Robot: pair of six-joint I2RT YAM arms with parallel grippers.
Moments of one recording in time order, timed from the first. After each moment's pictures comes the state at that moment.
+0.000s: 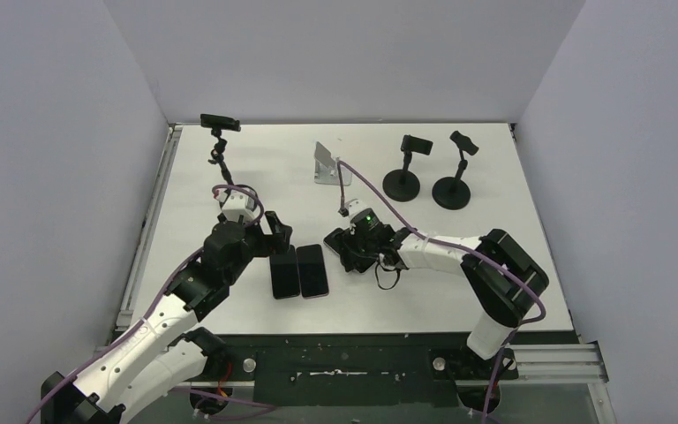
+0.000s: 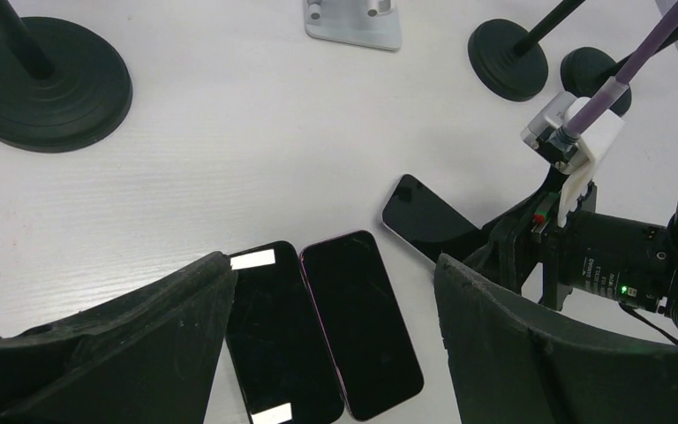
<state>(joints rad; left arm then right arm) -0.61 0.78 0.59 -0.17 -0.27 -0.48 0.77 1.69 0.88 -0.09 0.04 0.17</state>
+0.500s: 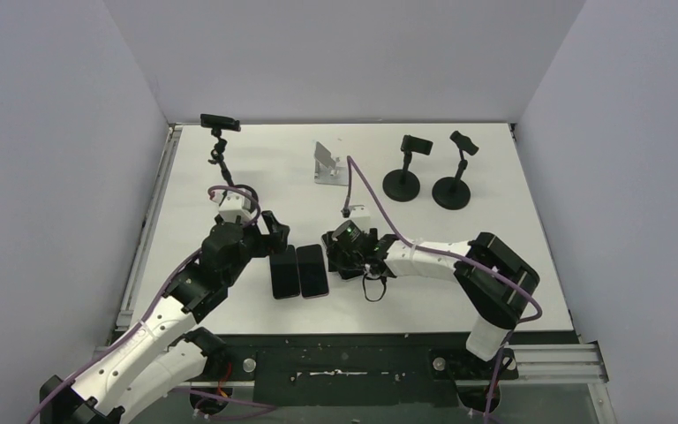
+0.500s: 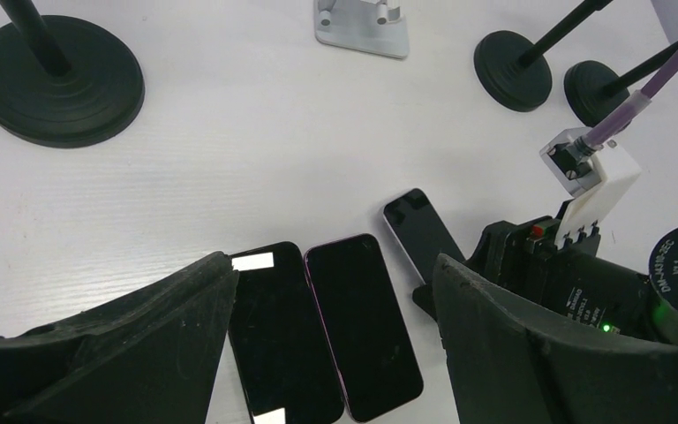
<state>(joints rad) -0.60 0.76 0.59 -0.18 -0.29 -0.49 0.90 1.70 0.93 -0.18 0.27 0.67</state>
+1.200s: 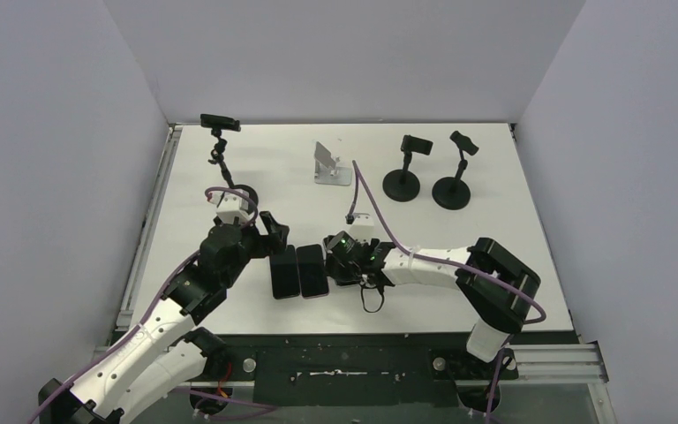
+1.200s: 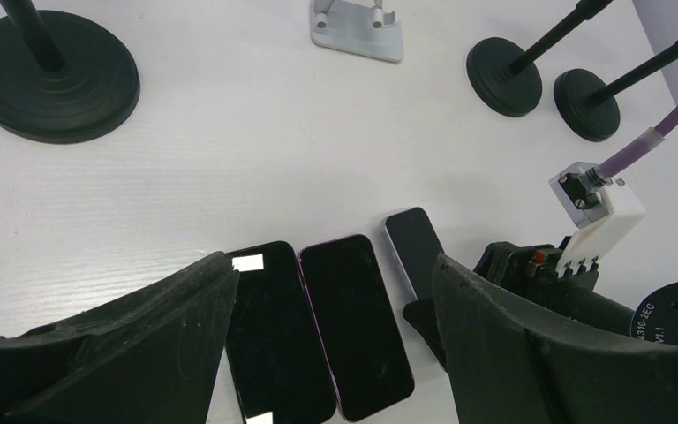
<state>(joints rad) -0.60 0.74 0.58 -0.18 -0.29 -0.52 0.99 1.70 0.93 -0.24 0.36 0.90</state>
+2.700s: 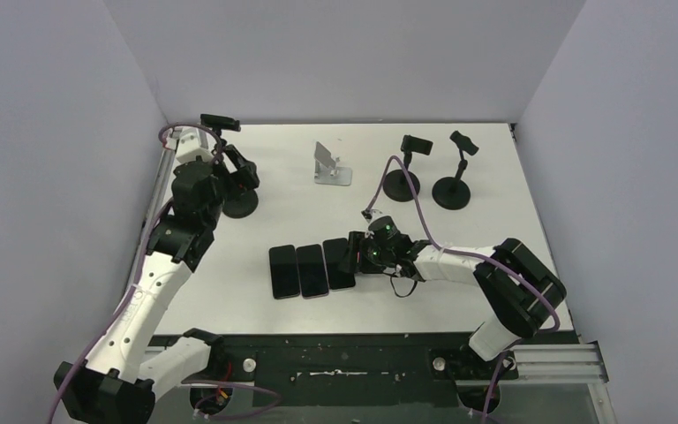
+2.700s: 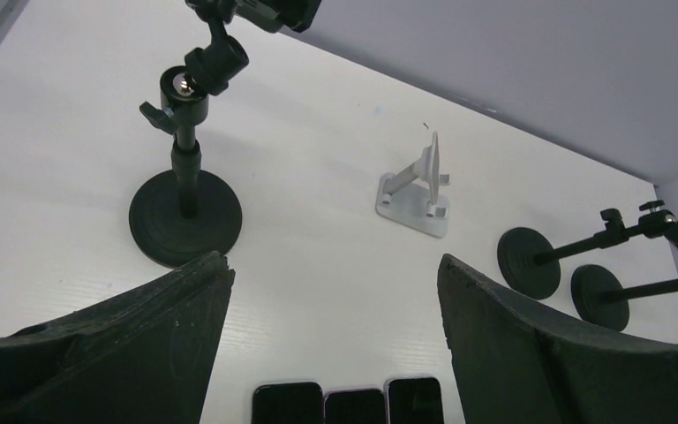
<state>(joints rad) -0.31 1.00 0.99 -0.27 -0.28 -0.52 0.73 1.58 0.69 0.09 -0.18 0.70</state>
